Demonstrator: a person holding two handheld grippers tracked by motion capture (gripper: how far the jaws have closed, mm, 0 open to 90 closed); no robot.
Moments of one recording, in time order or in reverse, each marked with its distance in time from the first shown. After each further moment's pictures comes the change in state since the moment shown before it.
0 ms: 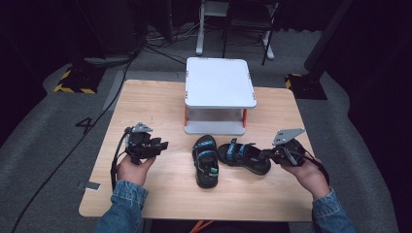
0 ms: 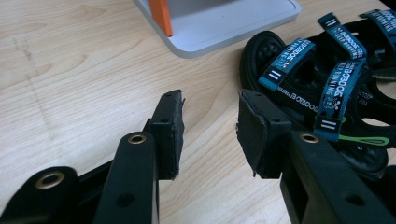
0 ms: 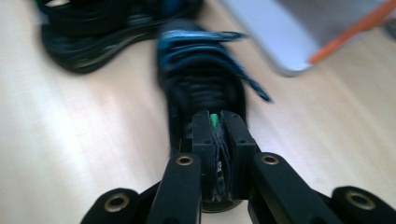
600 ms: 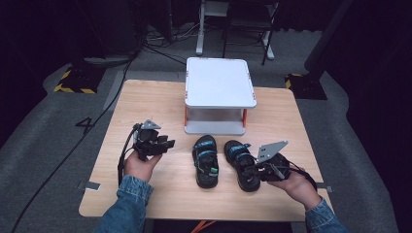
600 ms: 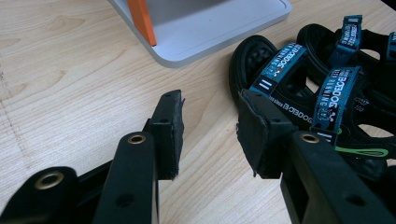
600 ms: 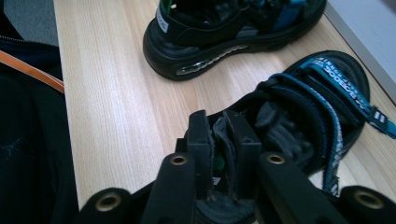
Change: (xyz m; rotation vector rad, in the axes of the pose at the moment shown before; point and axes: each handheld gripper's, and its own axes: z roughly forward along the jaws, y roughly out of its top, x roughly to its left) left arm -0.006 0.010 0.013 0.015 -0.025 0.034; right arm 0.046 0.010 0.022 -0.013 0.211 -0.110
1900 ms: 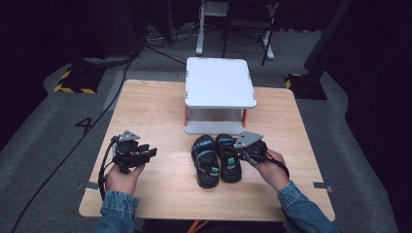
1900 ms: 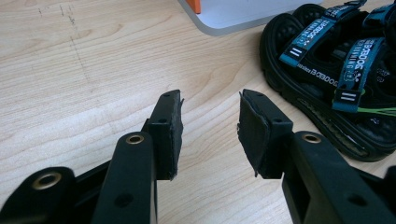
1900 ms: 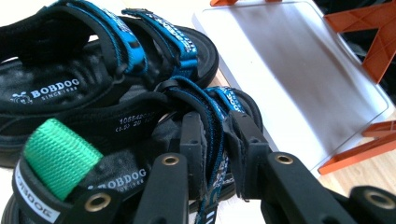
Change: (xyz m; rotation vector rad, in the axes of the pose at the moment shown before) left arm 0.012 -0.042 -0.041 -0.025 0.088 -0.103; right arm -0.026 0.041 0.053 -0.064 -0.372 -0.107
